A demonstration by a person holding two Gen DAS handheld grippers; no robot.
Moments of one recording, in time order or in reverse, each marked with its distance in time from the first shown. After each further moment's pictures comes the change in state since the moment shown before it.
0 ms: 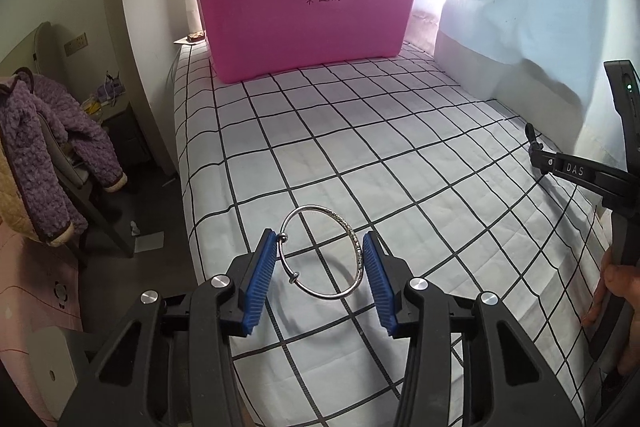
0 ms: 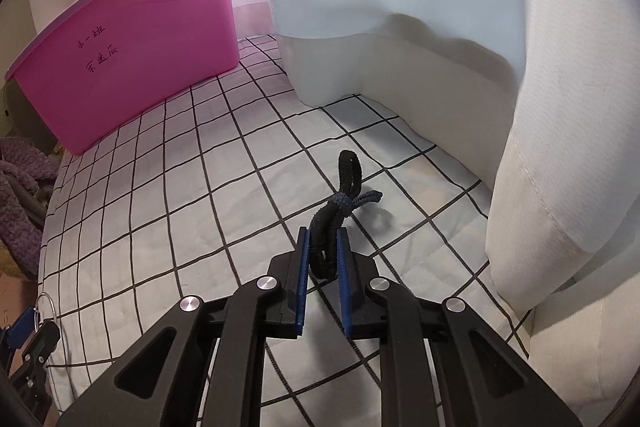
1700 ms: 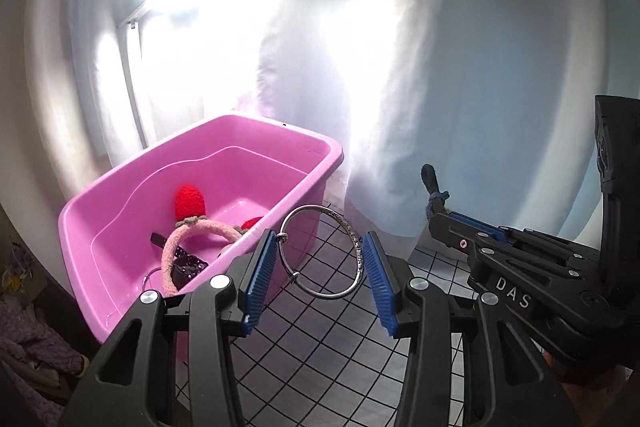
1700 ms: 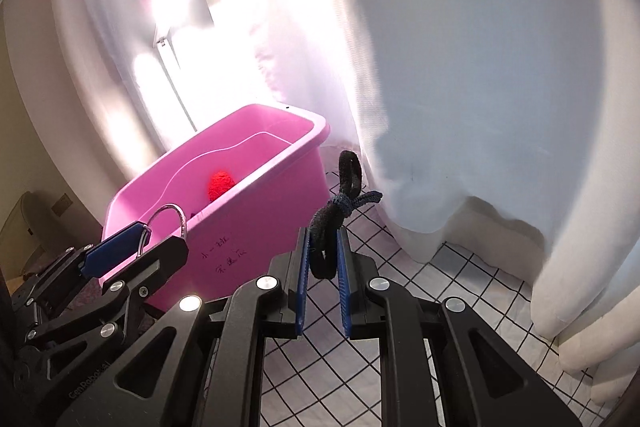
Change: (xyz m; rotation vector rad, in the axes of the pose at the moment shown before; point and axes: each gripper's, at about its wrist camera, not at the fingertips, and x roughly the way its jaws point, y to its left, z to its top) left arm -0.033 0.015 0.281 0.340 -0.169 -0.421; right arm -0.099 0.124 0.171 0.235 -0.200 0.026
